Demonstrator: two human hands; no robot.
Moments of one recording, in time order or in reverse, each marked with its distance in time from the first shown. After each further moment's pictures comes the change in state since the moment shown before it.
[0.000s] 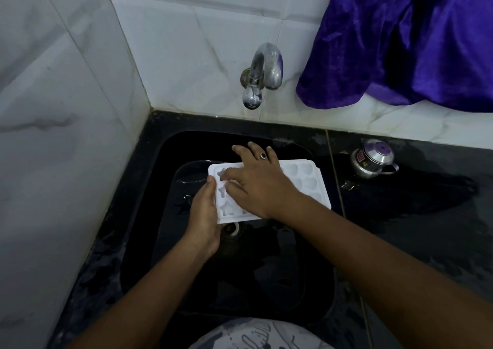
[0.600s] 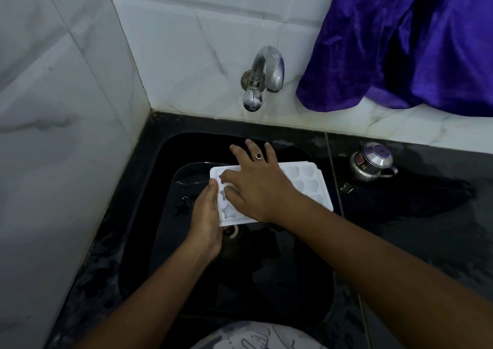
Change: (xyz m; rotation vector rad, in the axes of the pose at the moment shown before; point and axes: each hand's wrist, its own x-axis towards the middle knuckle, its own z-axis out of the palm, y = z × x) left_hand 0.000 -0.002 0.002 0.009 0.003 -0.001; right_hand 0.002 0.000 -0.001 -0.202 -0.003 -0.061
